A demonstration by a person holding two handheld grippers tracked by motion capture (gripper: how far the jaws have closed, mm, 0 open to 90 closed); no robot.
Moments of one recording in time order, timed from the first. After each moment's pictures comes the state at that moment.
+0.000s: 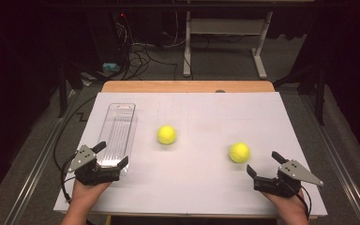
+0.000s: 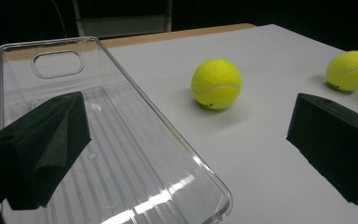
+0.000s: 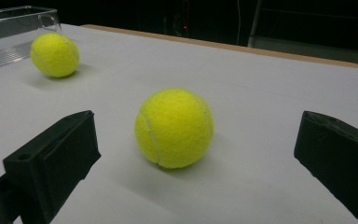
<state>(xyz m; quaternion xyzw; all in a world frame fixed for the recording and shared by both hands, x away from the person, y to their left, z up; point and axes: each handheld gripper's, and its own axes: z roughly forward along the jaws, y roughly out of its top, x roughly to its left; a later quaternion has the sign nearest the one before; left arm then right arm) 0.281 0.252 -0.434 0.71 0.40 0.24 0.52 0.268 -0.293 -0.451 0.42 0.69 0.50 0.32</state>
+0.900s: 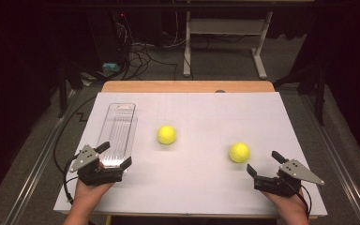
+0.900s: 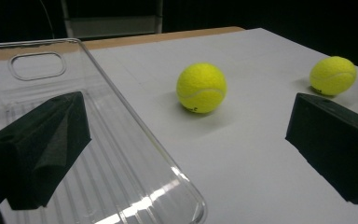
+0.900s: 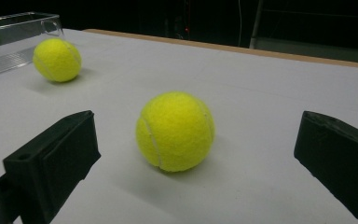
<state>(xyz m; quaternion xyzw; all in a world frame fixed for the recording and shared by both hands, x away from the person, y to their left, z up) 0.280 0.240 -0.431 0.71 0.39 0.21 0.54 0.270 -0.294 -0.450 0.42 0.69 0.50 0.31</state>
